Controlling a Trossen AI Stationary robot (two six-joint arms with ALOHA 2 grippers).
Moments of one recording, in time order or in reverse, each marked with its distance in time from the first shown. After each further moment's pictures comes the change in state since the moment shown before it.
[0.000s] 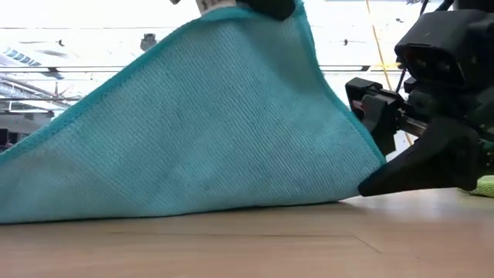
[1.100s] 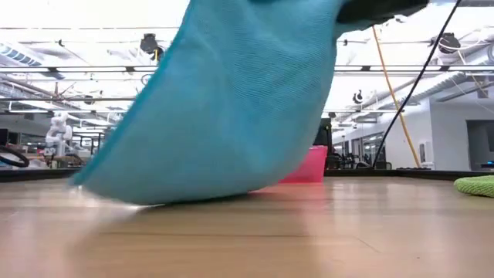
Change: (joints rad) left arm 0.149 -0.304 0.000 -0.283 -0.033 0.262; right arm -0.100 -0.629 0.210 -0.732 -0.025 0.257
